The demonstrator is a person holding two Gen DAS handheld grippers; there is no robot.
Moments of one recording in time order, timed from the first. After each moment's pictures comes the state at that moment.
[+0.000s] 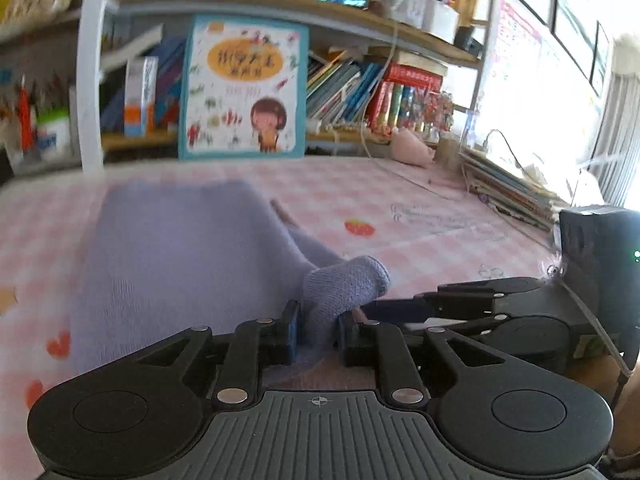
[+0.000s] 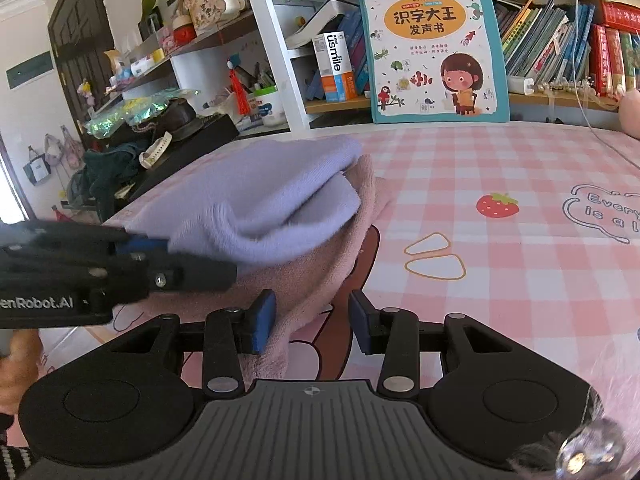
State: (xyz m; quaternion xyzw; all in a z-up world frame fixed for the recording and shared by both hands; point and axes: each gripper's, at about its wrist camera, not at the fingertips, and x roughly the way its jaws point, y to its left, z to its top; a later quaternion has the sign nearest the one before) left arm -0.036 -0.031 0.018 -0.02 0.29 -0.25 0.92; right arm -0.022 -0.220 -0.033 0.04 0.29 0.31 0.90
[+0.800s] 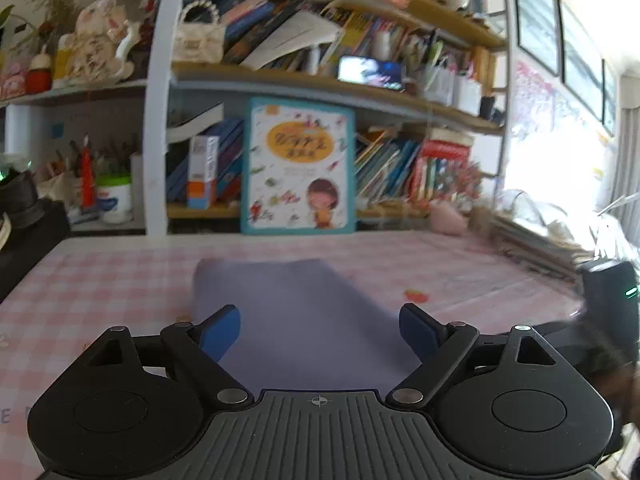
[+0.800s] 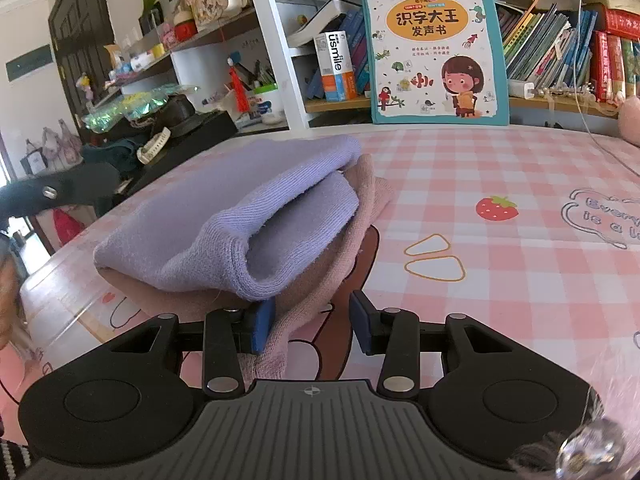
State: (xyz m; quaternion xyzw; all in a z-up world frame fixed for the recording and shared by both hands) left arm -0.053 0.030 0.038 -0.01 0.19 -0.19 0.96; right arm -0.024 -0.218 -0.032 0.03 0.30 0.30 0.90
